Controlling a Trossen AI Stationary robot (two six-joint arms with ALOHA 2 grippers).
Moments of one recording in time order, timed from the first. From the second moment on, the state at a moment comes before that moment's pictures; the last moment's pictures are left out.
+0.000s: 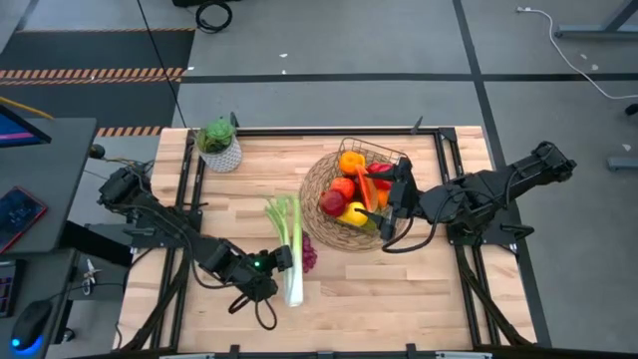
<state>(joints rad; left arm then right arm) -0.60 1.54 1.00 -0.41 -0.66 0.97 0.41 1.18 1.21 -0.41 0.74 0.03</state>
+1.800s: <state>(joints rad) 0.20 2.01 1.87 -0.47 -0.52 0.99 0.57 1.03 1.21 -0.81 1.17 0.19</state>
